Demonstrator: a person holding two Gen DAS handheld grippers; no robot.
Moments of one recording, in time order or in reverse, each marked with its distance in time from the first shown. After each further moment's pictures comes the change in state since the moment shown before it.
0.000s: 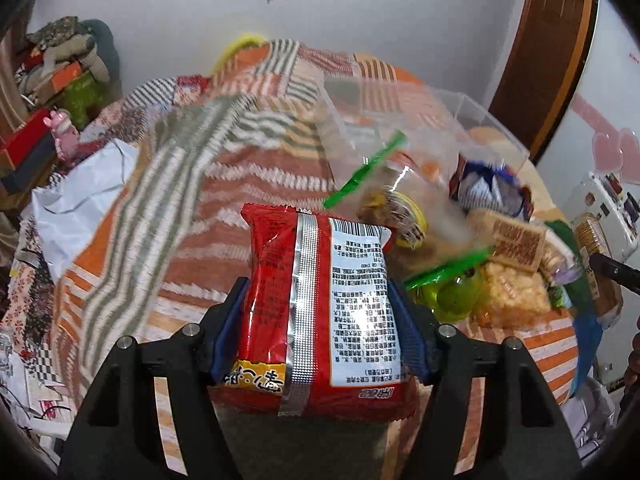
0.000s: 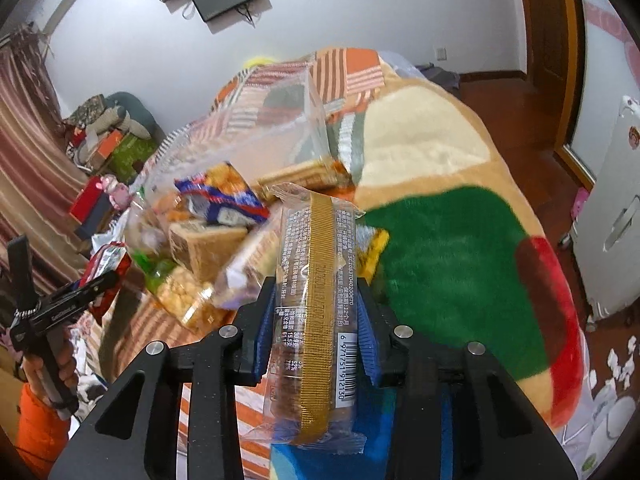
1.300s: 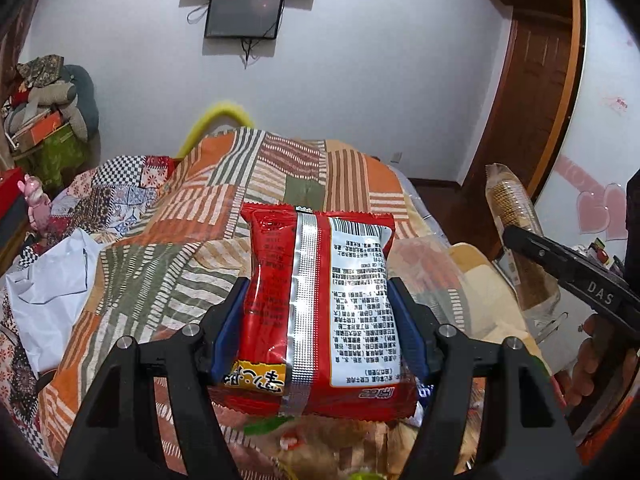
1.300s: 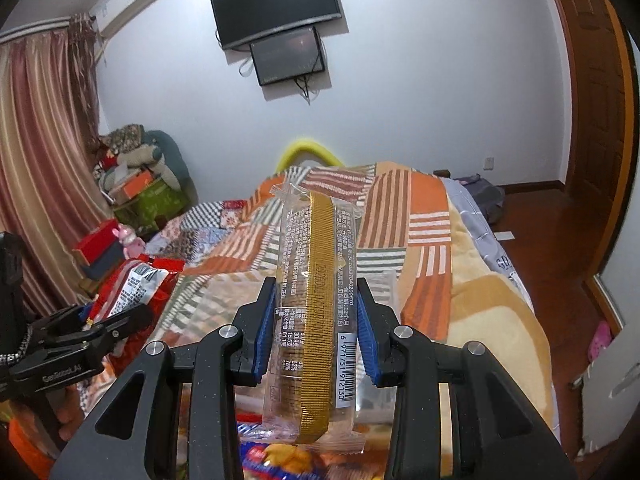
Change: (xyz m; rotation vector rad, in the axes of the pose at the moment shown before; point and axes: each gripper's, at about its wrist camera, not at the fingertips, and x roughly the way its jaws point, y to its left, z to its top) left arm 0.020 -0.057 0.158 -0.004 -0.196 -0.075; right arm 0.048 0.072 0.128 -0.206 -0.275 0.054
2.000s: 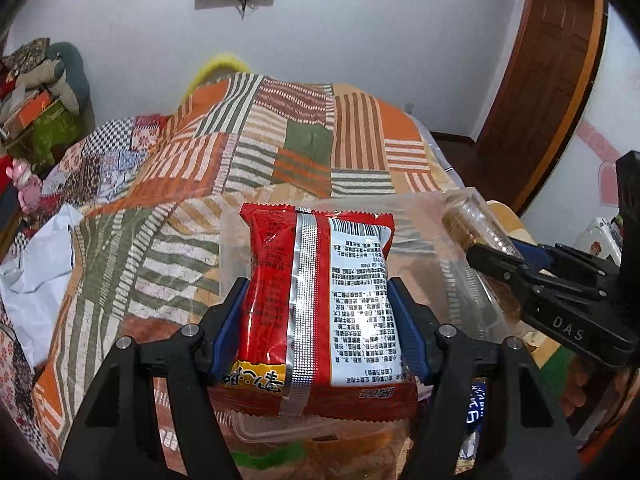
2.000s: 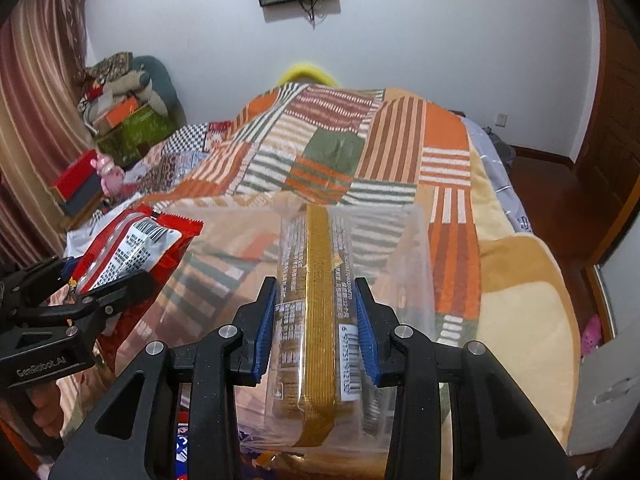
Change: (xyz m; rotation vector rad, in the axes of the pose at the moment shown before) left arm 0.081 -0.001 -0.011 0.007 0.180 0.031; right arm 0.073 -0.005 -0.018 -0.078 0.273 -0.016
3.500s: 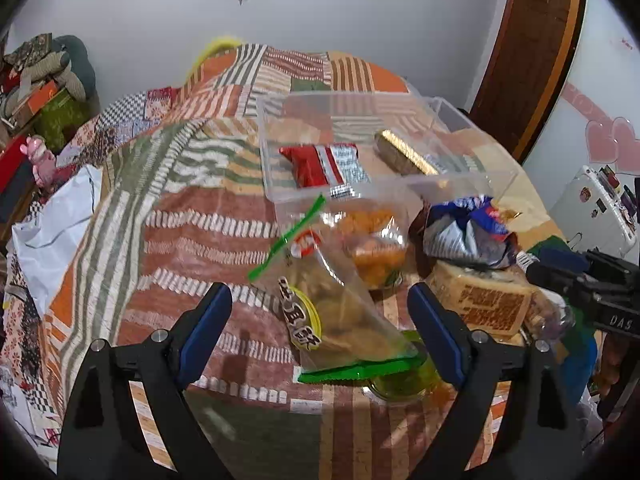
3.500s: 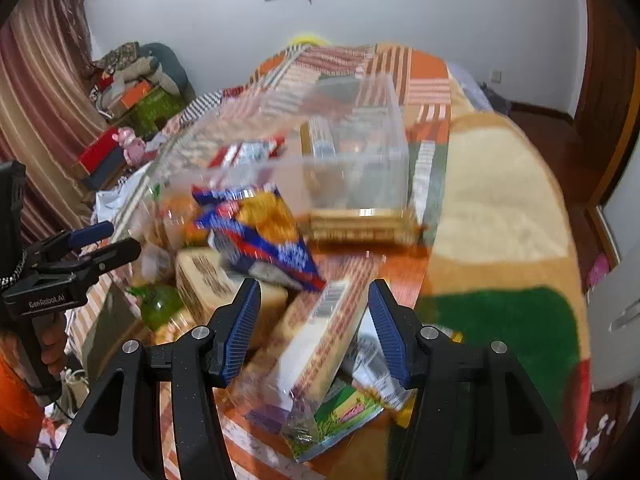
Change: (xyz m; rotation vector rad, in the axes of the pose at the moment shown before) left arm -0.061 0.011 -0.116 0.045 0.068 0.003; right arm -0.052 -0.003 -0.110 0.076 0.085 0.045
